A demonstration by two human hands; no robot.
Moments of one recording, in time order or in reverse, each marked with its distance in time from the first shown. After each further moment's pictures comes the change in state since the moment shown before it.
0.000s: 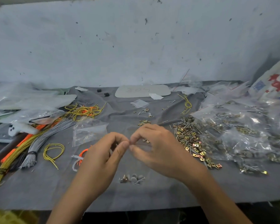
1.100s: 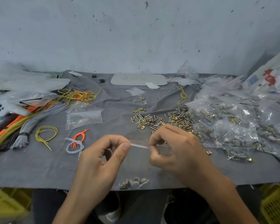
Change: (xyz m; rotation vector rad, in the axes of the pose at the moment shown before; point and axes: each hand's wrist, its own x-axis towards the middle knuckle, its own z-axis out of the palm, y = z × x) left_hand -0.049 0.019 0.019 -0.184 0.160 -0.055; right_hand -0.057 -0.009 -0.020 -0.120 0.143 -0.022
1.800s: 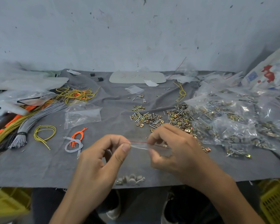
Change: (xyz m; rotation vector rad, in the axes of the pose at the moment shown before) left_hand -0.004 0.006 -0.001 0.003 -0.060 -0.001; right_hand -0.005 0.005 -0.004 0.023 -0.094 -0.014
